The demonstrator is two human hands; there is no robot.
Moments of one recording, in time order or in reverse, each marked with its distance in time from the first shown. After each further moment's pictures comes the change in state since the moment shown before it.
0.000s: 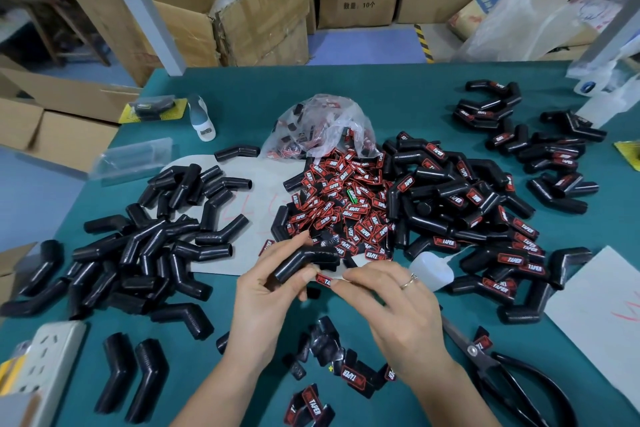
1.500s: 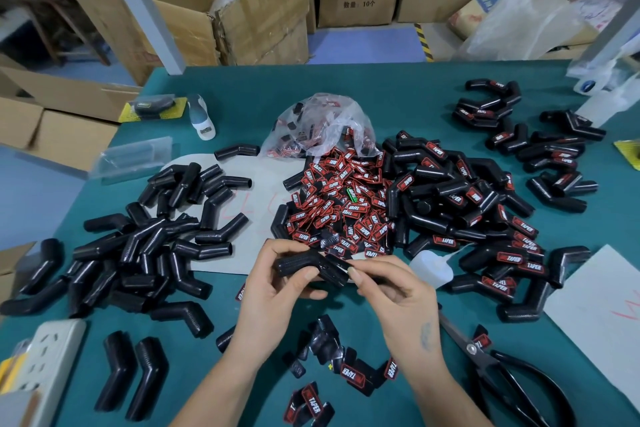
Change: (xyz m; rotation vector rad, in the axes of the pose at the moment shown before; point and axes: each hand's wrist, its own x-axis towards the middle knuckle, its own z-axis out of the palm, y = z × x) left_hand -0.002 0.011 0.012 -0.021 -0.014 0.007; right_hand 0.010 -0.019 0.000 0.919 0.119 0.911
